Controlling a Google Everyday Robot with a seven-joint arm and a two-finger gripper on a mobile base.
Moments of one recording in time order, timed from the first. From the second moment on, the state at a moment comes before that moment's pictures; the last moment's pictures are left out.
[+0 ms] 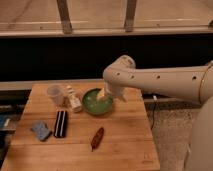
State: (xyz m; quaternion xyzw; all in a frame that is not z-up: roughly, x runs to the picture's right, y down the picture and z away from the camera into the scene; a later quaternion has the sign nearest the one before) arm 0.033 0.058 0.752 -0.20 0.14 0.70 0.67
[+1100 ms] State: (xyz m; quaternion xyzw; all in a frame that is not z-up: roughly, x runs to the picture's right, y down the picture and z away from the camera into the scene) arm 0.027 0.047 0.745 -0.17 0.14 0.69 0.69
